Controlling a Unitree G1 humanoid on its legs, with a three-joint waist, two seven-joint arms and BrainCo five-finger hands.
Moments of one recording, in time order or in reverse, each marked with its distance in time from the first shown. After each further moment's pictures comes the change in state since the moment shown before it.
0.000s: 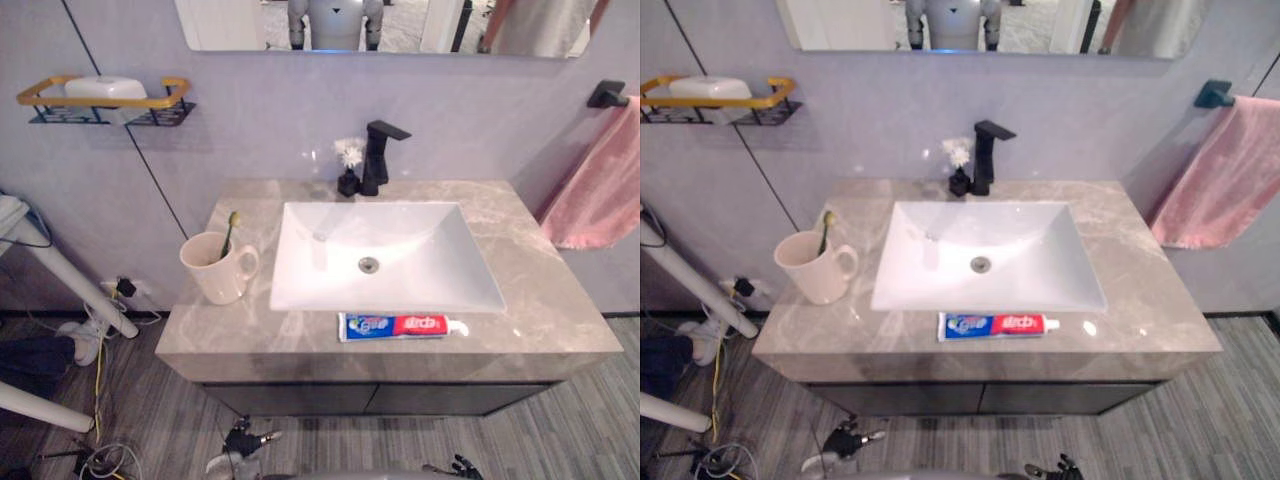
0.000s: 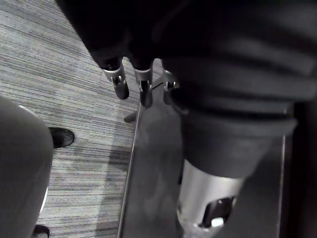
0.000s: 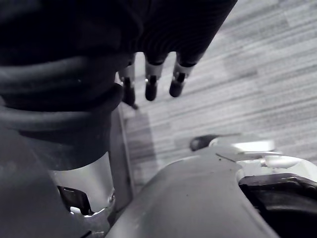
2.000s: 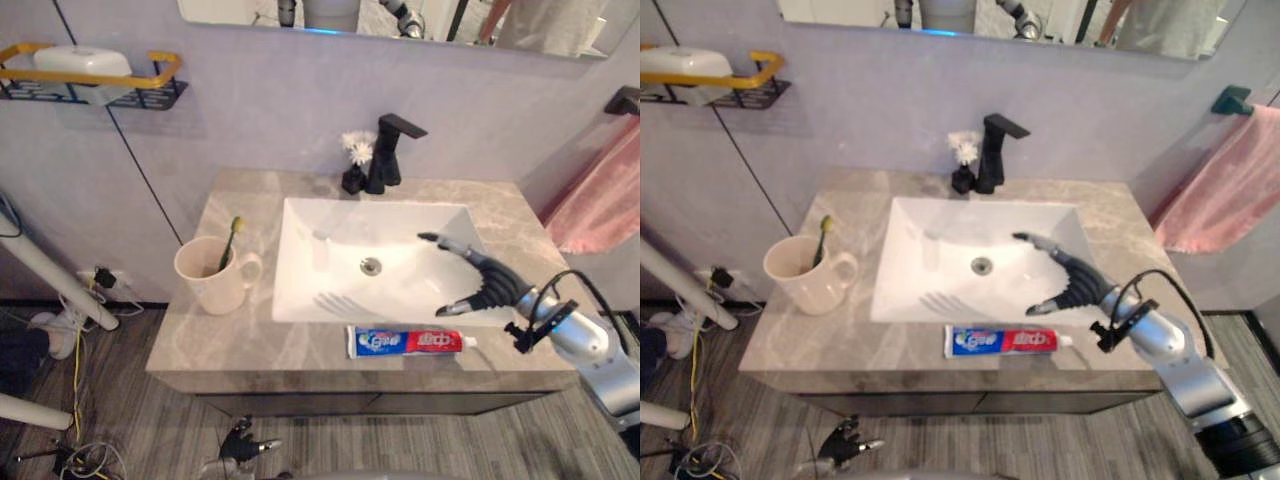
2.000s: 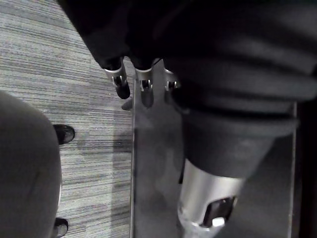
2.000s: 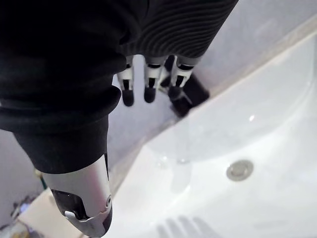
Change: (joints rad) left arm 0.059 0.053 -0.141 -0.045 -0.010 -0.052 -0.045; right arm -0.168 -0.834 0.429 -1.263 0.156 -0.205 0.313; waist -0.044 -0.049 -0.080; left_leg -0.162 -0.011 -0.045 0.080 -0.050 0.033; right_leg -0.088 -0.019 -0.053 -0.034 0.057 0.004
